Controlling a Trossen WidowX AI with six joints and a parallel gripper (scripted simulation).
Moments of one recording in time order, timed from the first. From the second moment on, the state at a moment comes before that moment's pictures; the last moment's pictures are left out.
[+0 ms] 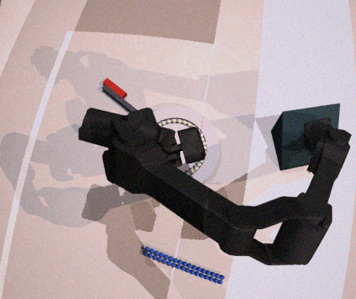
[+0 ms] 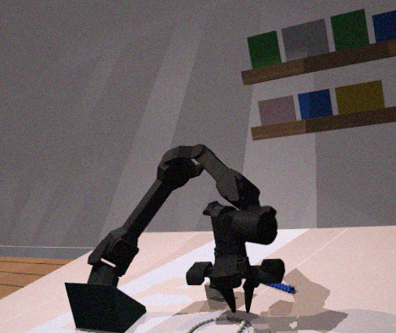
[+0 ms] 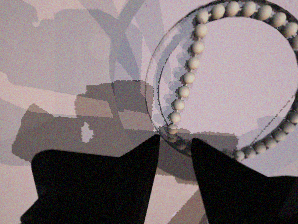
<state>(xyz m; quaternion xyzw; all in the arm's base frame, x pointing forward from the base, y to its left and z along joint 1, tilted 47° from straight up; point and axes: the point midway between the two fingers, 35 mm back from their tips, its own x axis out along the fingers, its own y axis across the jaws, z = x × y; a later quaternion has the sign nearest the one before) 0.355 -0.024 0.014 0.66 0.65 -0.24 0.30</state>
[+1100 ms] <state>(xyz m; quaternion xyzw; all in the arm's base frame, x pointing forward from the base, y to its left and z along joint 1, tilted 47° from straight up) 0.357 -0.005 -0.004 0.66 0.65 -0.24 0.30</state>
